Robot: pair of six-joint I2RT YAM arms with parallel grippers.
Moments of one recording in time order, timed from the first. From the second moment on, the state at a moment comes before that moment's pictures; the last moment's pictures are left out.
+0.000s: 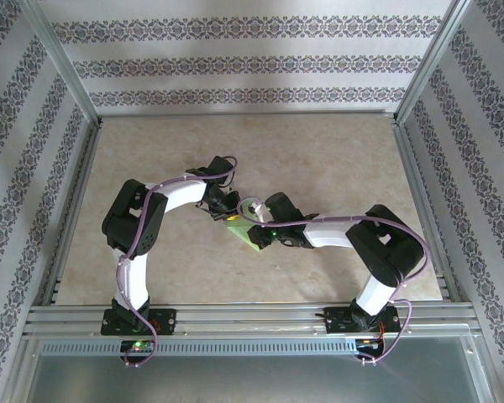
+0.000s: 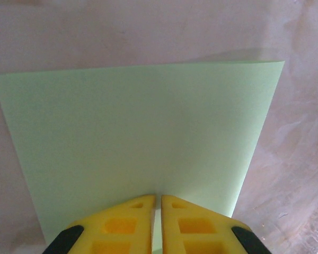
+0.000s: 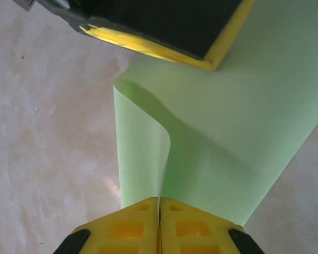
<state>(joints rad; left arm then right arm) -0.46 1.99 1.27 -0.54 0.41 -0.73 0.71 1.70 0.71 0.13 -0.35 0.24</state>
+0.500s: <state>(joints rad) -0.47 1.99 1.27 -0.54 0.41 -0.72 0.71 1.71 0.73 0.11 -0.32 0.26</state>
